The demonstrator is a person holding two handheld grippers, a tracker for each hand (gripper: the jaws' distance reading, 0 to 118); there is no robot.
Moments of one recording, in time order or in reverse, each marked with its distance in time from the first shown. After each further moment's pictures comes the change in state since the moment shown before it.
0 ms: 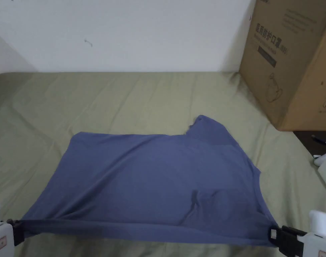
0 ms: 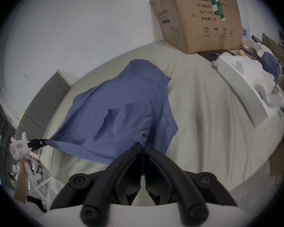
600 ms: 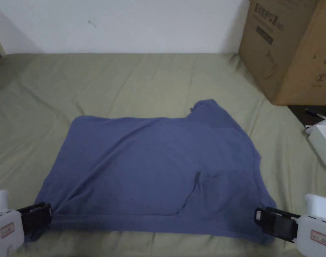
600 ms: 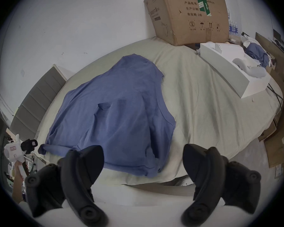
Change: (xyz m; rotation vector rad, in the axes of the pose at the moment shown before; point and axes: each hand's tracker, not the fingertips) left arm -0.007 -0.066 0.049 0.007 -0.085 0.051; right arm 0.006 -0.060 0.031 0.022 -0.027 0.027
